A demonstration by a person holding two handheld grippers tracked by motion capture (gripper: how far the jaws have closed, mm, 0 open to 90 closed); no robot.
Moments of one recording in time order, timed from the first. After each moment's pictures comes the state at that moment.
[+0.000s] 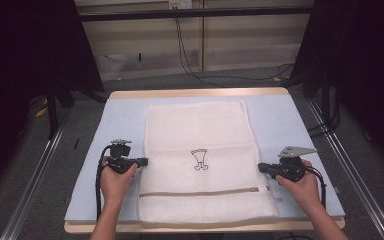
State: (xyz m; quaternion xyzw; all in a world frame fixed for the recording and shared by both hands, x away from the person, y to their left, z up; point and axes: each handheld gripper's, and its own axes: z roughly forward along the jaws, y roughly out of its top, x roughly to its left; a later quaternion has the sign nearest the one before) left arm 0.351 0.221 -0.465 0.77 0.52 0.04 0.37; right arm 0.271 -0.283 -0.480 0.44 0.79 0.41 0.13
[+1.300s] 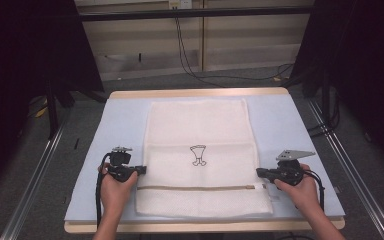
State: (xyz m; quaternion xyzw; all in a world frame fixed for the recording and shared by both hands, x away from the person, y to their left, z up) left arm 0.325 0.222 -0.467 0.77 0.54 0.05 0.34; right arm 0.262 -0.275 -0.482 0.45 0.79 0.41 0.10
